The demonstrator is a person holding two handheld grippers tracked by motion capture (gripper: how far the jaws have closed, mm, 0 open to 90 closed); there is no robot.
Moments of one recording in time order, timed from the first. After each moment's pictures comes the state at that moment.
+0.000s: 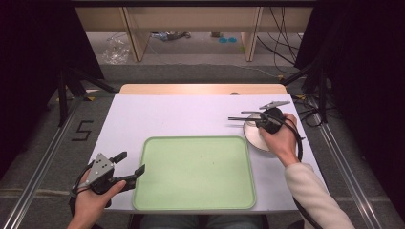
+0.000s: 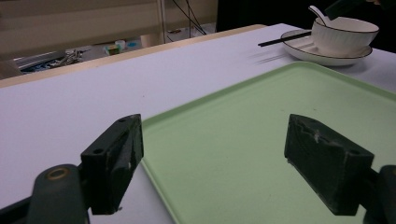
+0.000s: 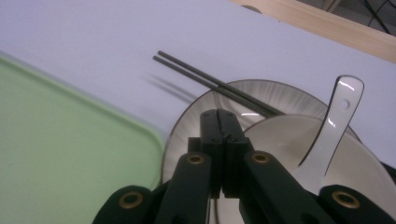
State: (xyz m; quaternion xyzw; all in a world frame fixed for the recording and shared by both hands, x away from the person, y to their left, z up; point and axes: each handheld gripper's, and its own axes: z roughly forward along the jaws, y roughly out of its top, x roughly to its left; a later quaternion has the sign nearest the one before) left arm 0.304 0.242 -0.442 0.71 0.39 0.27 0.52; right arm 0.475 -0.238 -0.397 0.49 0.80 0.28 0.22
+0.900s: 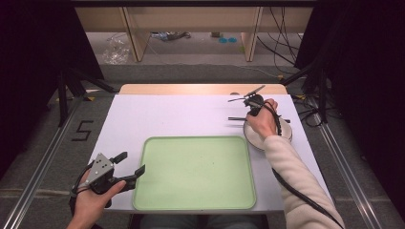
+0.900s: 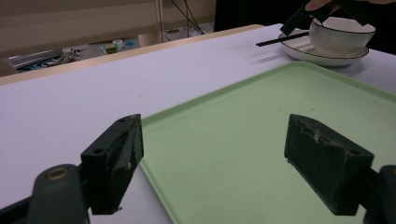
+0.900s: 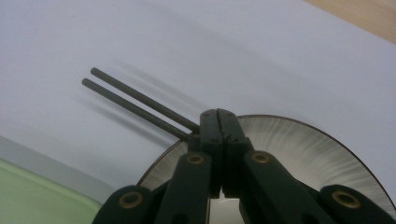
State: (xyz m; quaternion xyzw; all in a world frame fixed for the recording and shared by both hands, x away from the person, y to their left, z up) left arm 0.304 0.242 -0.443 0.71 0.39 0.26 0.52; right arm 0.562 -0.211 -0.426 0.51 0.82 0.18 0.20
